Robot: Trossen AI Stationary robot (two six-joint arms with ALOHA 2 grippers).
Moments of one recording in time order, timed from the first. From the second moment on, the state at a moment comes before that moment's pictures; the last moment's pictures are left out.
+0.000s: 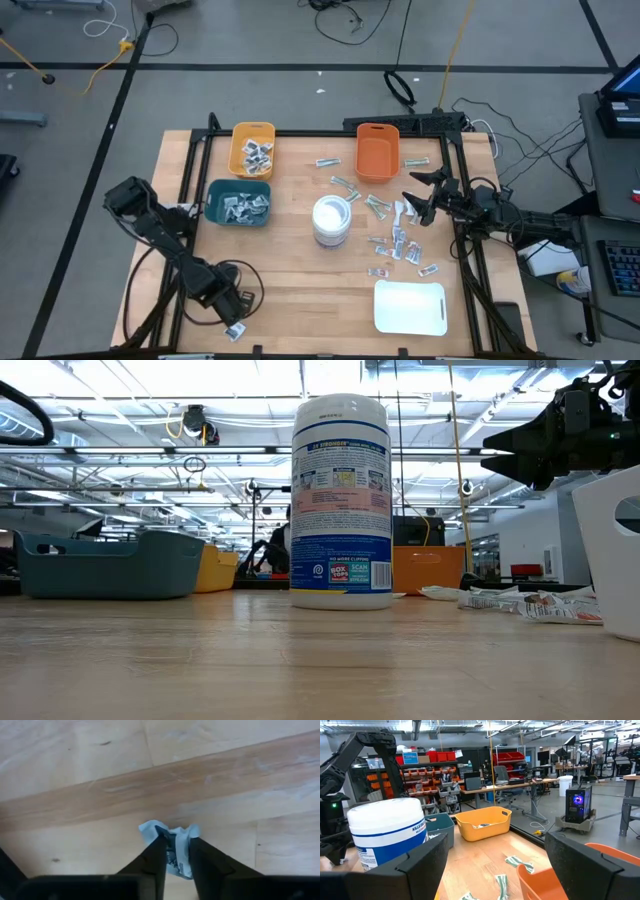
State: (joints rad) left arm -0.82 1.66 0.87 -0.66 0.16 -2.17; right arm -0.13 0.02 0.02 0.13 0.26 0.08
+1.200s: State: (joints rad) left arm -0.12 1.27 0.87 -1.09 0.18 -1.03; right arm -0.13 0.02 0.02 0.13 0.26 0.08
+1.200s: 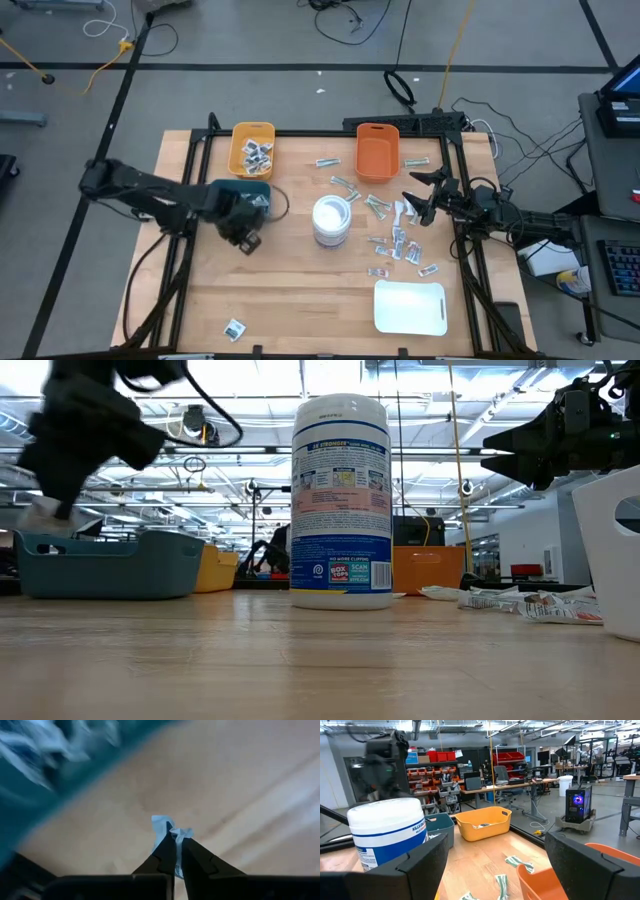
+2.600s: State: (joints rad) left arm 0.95 1.91 1.42 -1.20 0.10 -0.20; right arm -0.13 0.02 0.02 0.13 0.26 0.08
